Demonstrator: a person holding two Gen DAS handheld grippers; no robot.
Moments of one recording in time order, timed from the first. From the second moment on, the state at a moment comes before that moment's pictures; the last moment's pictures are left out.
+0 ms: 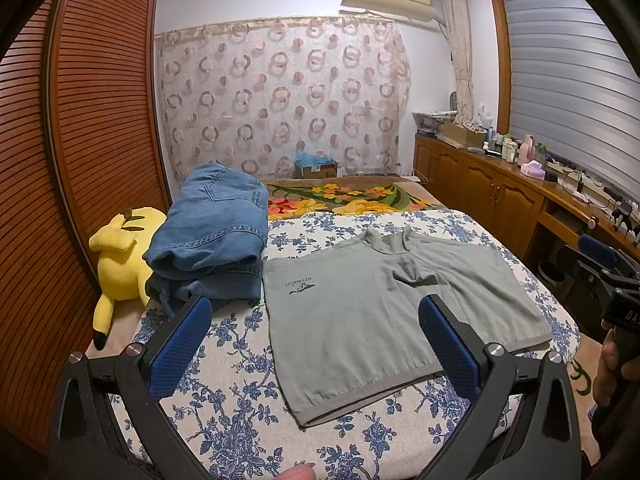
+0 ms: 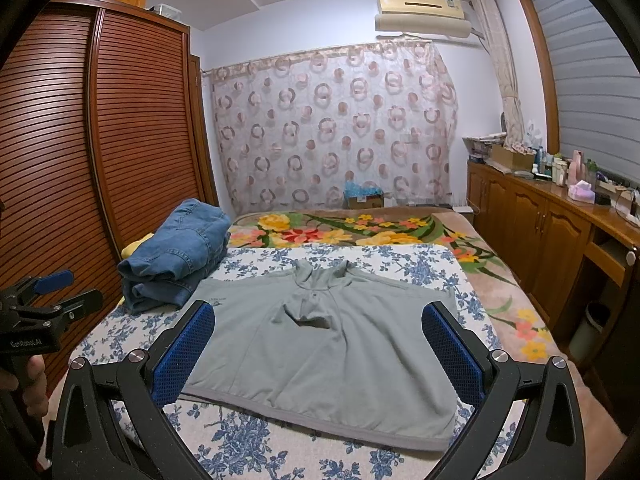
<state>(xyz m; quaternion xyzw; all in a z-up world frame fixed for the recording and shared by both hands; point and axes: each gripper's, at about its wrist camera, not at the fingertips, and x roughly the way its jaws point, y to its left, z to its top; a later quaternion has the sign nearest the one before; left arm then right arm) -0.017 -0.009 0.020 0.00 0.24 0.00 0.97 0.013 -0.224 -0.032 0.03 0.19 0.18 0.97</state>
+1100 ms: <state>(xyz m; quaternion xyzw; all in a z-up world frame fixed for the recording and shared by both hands) -0.019 -0.017 0.023 0.00 0.25 0.00 0.97 0.013 -0.223 -0.035 0.03 0.19 0.18 0.97</state>
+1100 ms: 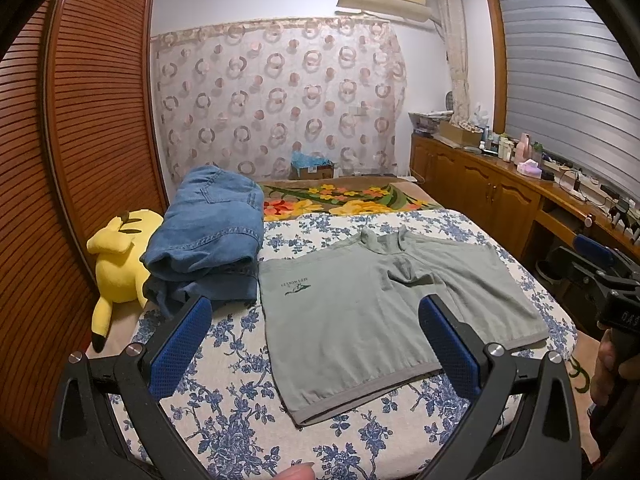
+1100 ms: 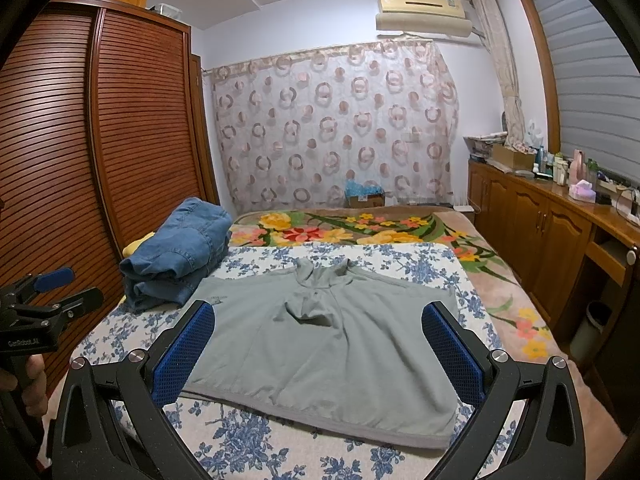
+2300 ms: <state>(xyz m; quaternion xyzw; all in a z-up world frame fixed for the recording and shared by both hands) 0.058 -0.011 -0.095 0.00 0.39 -0.03 0.92 0.066 -0.245 -0.058 -0.01 0.32 0.13 0.94</state>
